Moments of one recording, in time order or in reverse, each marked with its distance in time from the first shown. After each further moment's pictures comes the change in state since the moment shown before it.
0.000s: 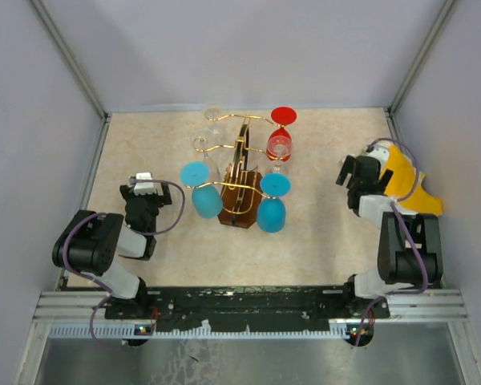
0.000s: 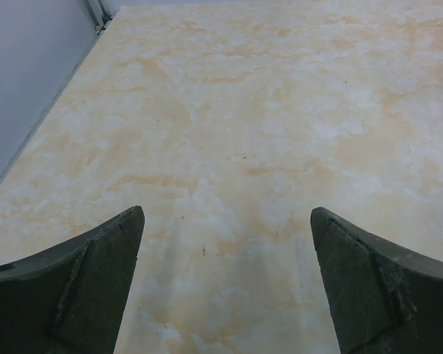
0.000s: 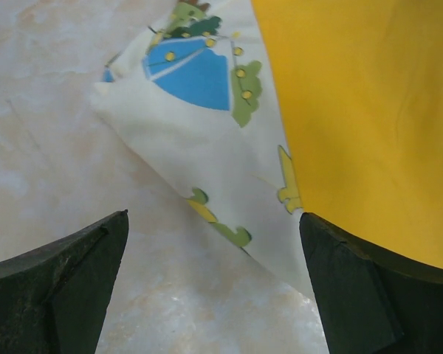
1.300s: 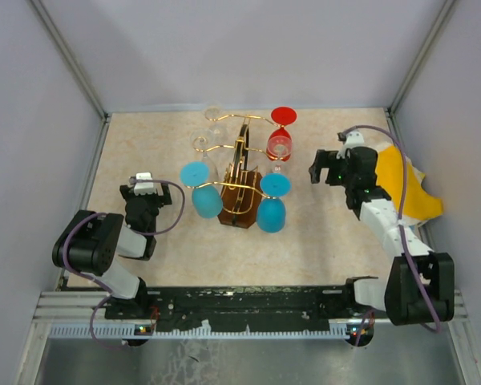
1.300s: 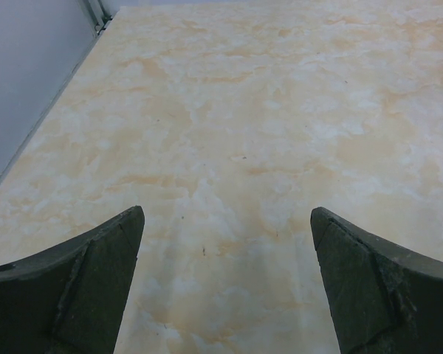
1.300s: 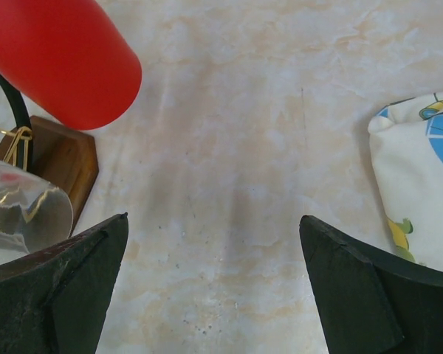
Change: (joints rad) left arm 0.000 0.000 0.000 0.000 0.000 0.000; right arm 0.106 -0.257 0.109 -0.284 -0.511 -0.074
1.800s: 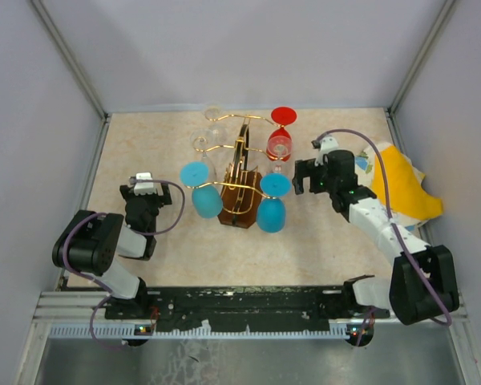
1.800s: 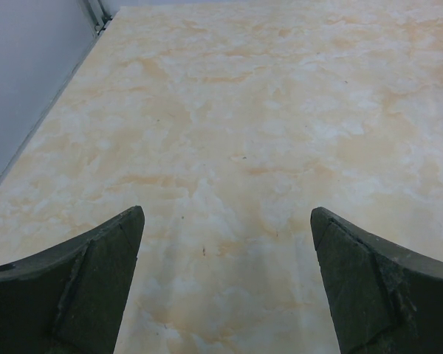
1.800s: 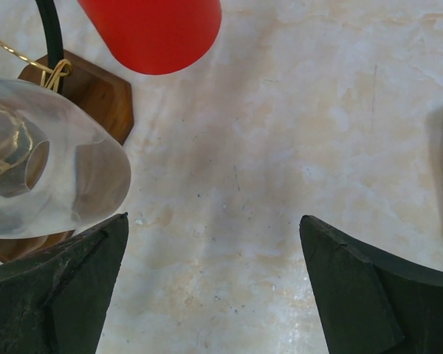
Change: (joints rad) left arm 0.000 0.000 0.000 0.000 0.000 0.000; right arm 0.180 0.021 0.014 -0.090 0.067 -0.056
